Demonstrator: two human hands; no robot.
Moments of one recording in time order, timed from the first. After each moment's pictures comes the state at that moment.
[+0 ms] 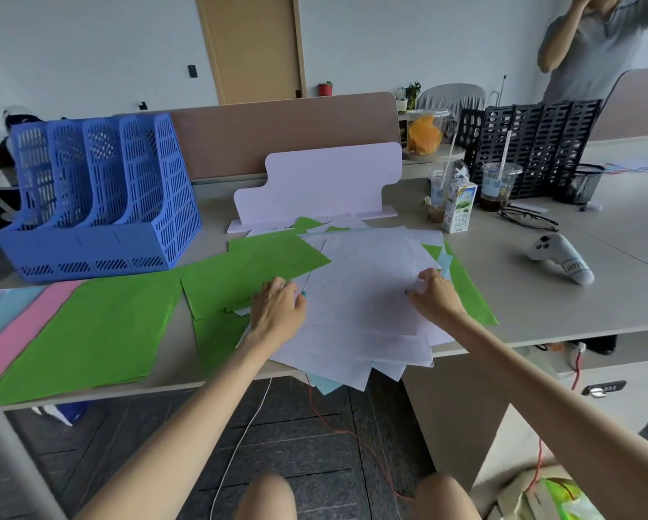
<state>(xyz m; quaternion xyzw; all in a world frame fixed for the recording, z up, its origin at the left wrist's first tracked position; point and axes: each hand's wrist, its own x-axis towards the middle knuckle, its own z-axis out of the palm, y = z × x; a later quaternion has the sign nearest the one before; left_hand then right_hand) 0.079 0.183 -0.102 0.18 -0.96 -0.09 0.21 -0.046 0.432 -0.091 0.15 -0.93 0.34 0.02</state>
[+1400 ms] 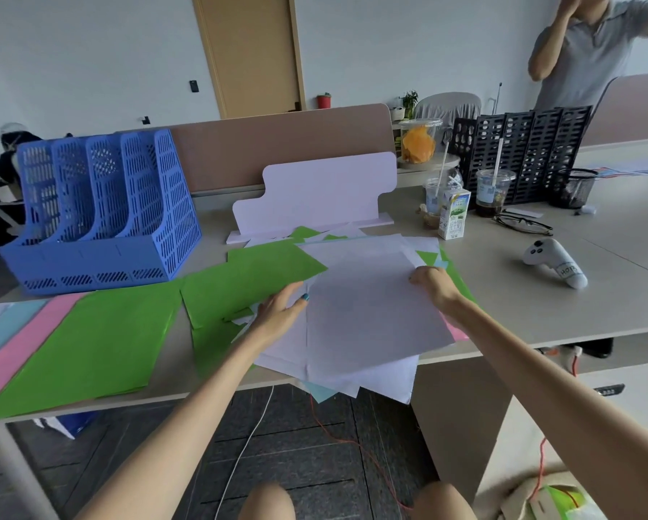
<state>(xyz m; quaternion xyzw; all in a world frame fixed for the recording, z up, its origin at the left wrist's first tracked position) 0.085 0.183 -0.089 0.17 -0.91 -0.38 0.08 -0.056 0.439 -0.063 0.12 -0.79 0.59 -0.08</state>
